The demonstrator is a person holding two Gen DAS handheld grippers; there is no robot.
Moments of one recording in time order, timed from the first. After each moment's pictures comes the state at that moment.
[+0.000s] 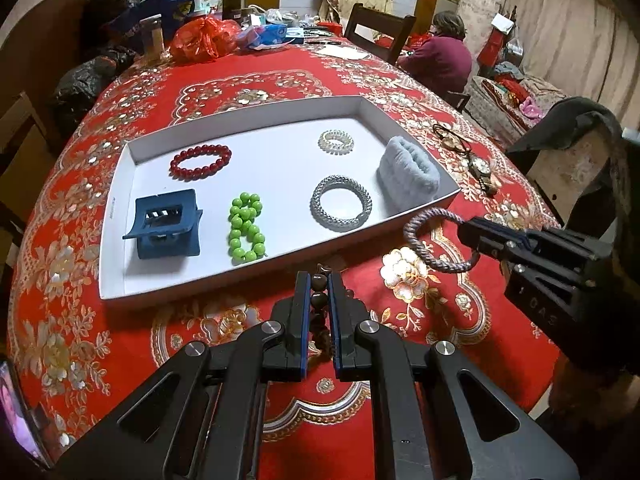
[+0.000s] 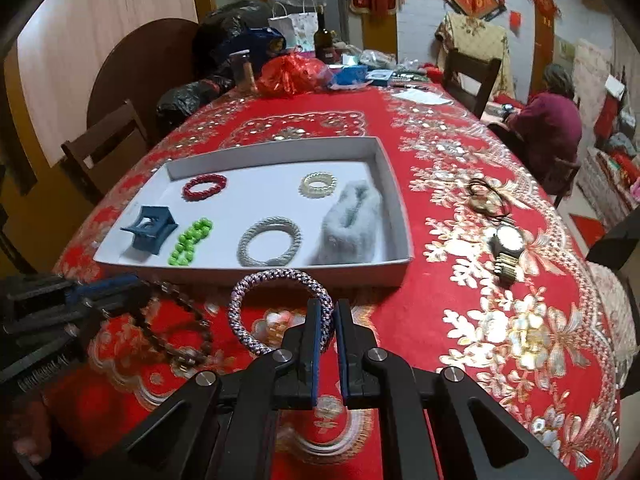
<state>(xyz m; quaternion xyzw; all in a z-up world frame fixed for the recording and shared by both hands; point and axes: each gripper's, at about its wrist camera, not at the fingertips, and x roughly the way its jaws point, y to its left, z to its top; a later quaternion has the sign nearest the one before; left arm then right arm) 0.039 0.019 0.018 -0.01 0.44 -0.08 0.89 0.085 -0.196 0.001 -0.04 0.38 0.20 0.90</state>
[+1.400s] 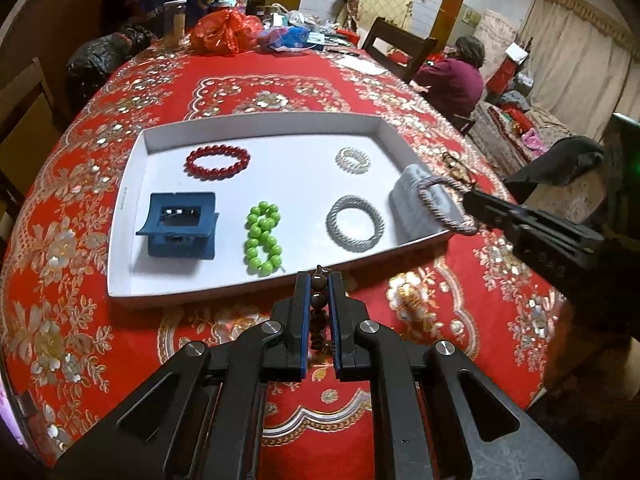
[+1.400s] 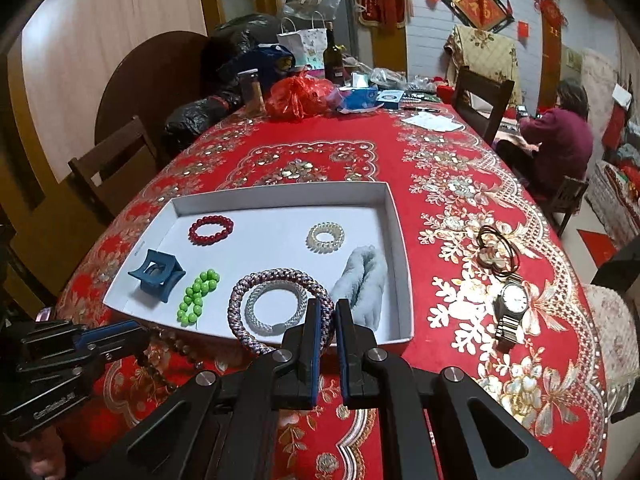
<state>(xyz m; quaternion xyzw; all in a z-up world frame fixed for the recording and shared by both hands) 0.044 0.047 0.030 -0.08 0.44 -0.08 0.89 0.128 -0.196 0.021 -0.02 0.38 0.22 0.90</state>
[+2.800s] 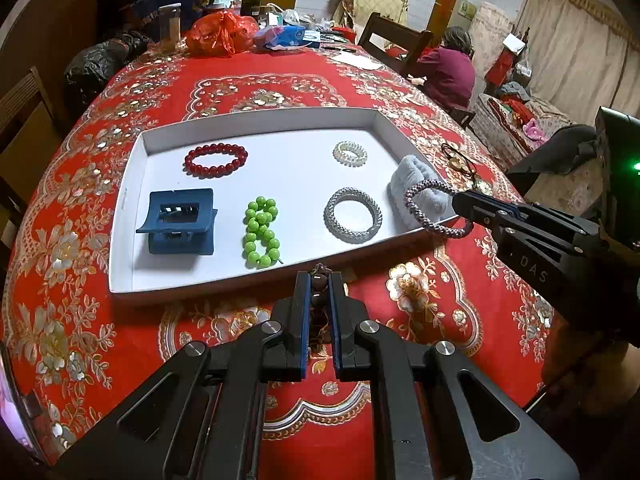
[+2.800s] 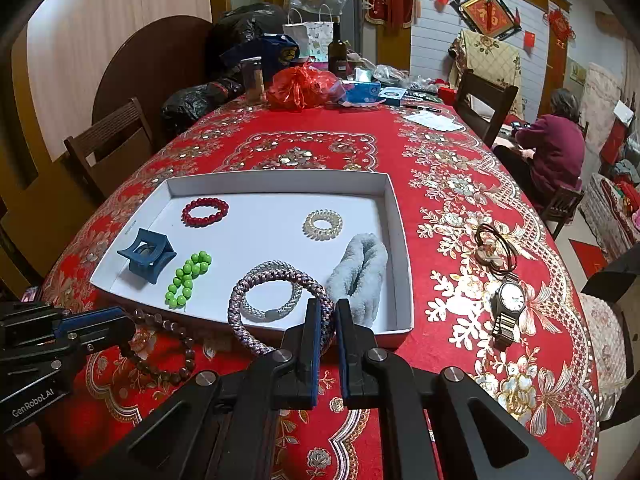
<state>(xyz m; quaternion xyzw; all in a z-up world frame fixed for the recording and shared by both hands) 0.038 0.040 0.028 -0.06 0.44 -0.07 0.89 0.119 -0.189 0.013 -0.06 0.37 0.21 0.90</state>
